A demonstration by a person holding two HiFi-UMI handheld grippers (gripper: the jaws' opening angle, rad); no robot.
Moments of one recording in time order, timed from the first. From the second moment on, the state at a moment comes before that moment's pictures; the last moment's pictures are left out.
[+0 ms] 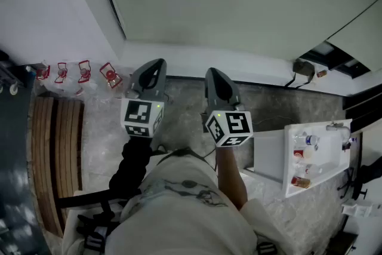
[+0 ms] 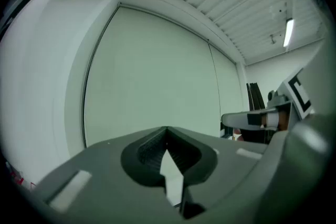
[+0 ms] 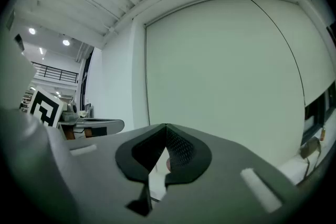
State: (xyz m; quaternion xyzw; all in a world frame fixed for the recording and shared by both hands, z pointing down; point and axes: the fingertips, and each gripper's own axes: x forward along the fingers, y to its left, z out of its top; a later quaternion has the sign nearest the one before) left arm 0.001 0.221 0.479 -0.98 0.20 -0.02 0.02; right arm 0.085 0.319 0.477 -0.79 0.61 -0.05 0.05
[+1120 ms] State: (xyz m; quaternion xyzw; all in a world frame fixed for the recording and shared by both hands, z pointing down) left arm -0.039 0.085 0.571 -0.96 0.25 -0.07 -0.06; right arm 0.069 0.167 0.548 -0.73 0.67 -0.14 0.10
